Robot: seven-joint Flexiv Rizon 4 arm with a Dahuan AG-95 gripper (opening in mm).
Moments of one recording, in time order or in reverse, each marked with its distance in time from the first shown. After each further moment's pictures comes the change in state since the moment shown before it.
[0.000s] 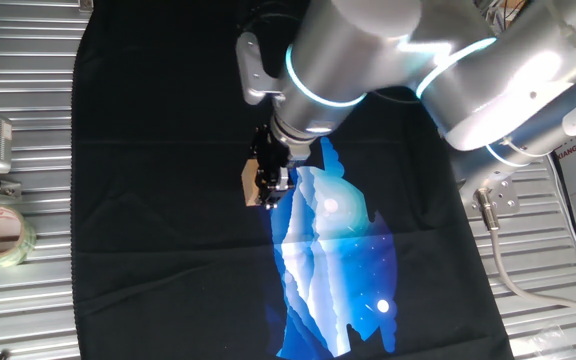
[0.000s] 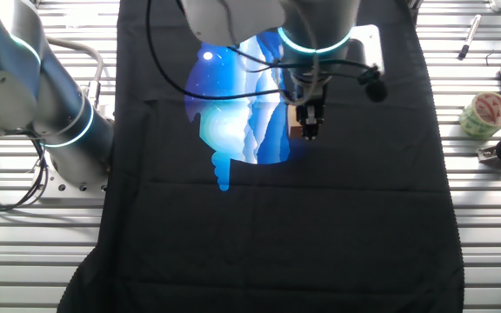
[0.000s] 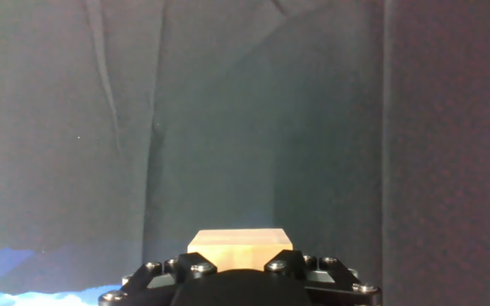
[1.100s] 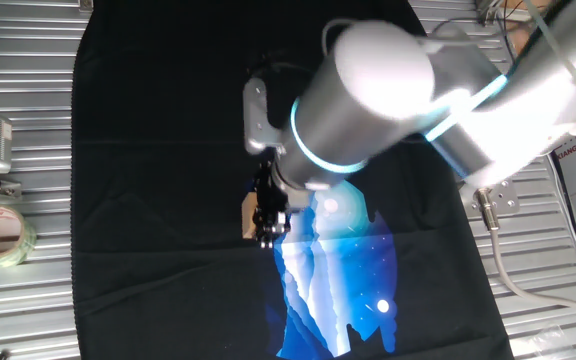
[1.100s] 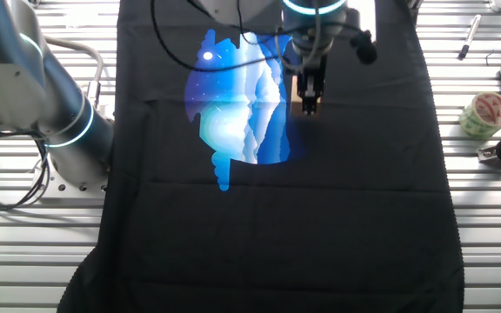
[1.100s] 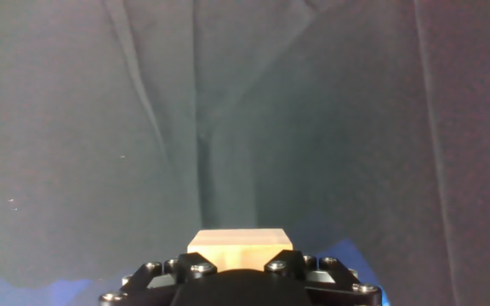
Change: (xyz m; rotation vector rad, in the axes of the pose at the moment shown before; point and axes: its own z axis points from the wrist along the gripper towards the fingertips) arm -0.014 0.064 0.007 0.074 -0.002 0.118
